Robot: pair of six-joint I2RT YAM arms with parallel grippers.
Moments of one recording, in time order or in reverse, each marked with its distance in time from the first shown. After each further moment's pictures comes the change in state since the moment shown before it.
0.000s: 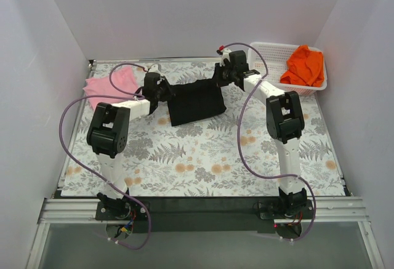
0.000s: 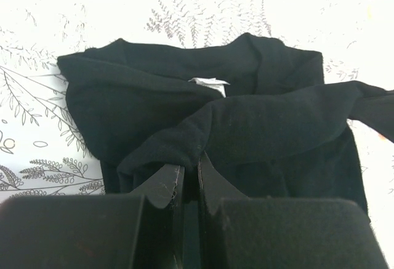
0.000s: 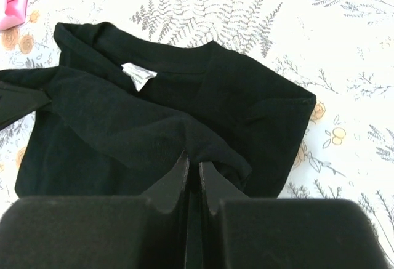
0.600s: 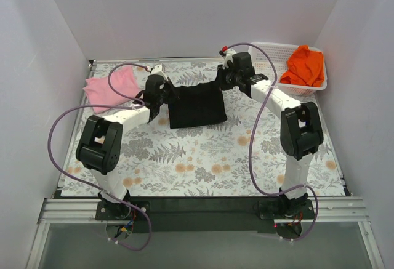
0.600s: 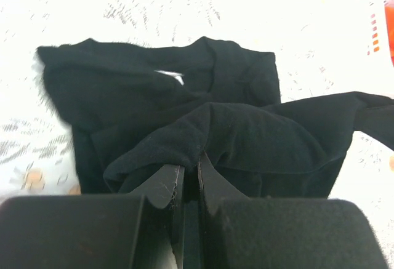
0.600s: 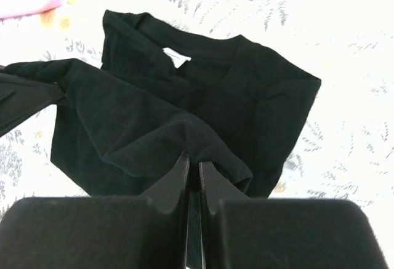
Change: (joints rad) left arm -0.096 -0.240 -0.144 -0.030 -0.078 0.020; right arm 0.057 -0.328 -0.284 -0.008 0.096 -0.004
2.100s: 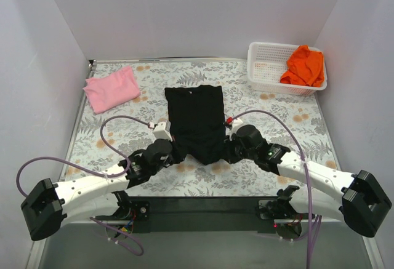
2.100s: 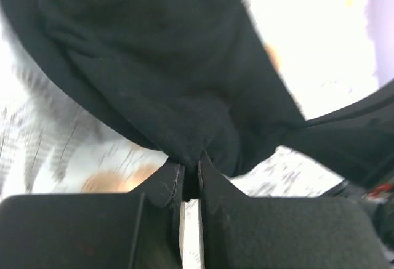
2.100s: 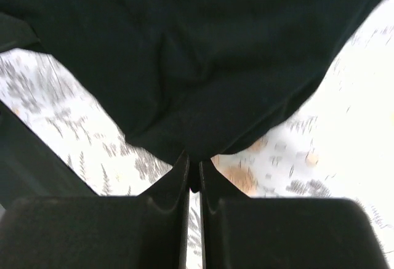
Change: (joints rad) left arm -0.594 -0.792 -0.655 -0.251 -0.337 -0.349; right arm 0.416 -0.873 -1.020 0.015 0.205 0.234
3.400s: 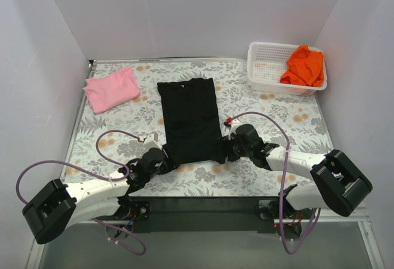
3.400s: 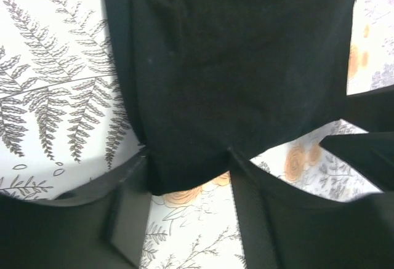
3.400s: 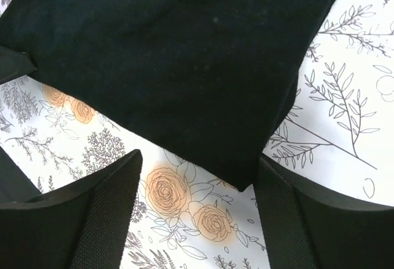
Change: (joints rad) left arm 0.110 0.023 -0.213 0.139 0.047 -0.148; right arm -0.114 0.254 -0.053 0.301 -0.123 -0.004
